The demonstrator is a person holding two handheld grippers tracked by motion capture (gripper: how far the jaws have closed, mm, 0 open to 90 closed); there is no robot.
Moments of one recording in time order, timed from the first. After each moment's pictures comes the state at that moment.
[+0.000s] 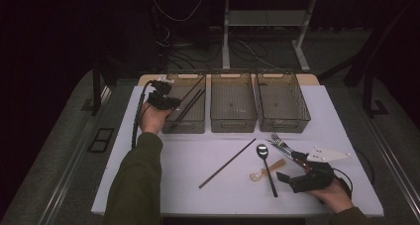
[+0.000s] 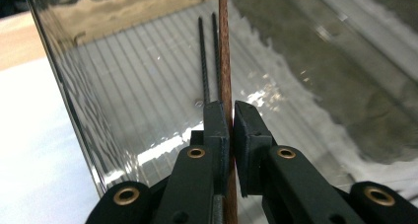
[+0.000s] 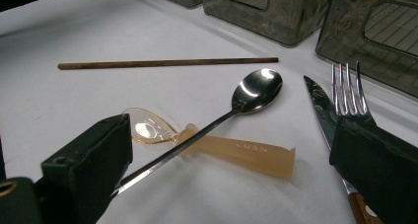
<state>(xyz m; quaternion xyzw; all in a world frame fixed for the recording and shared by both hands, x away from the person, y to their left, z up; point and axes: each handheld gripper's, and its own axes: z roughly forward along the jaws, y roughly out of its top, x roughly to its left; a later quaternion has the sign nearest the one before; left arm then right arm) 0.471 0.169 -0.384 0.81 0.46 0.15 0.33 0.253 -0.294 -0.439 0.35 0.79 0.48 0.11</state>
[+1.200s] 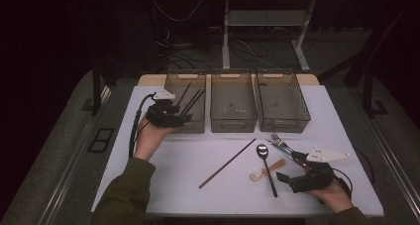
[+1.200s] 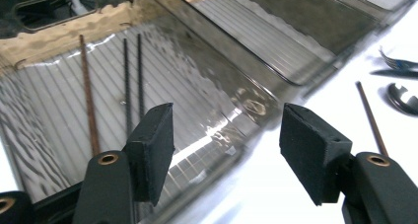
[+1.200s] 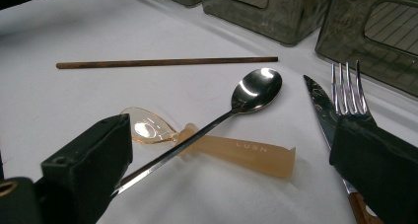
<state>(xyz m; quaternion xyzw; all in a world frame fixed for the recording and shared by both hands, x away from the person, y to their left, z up) 0.388 0.157 -0.365 0.82 0.38 0.15 0.41 0.253 -0.293 -0.440 0.36 0.79 0.48 0.12</state>
